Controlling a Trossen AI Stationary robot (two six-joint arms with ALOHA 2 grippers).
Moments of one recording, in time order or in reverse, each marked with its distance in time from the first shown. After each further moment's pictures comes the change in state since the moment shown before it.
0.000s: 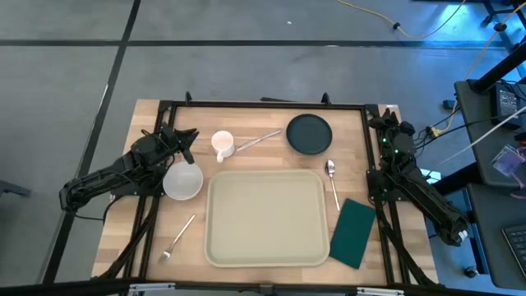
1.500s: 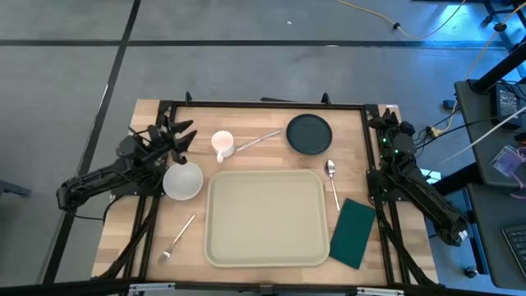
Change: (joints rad) left arm 0.001 0.068 0.001 0.502 0.249 -0.031; right arm 0.000 0.000 0.000 0.000 0.000 0.000
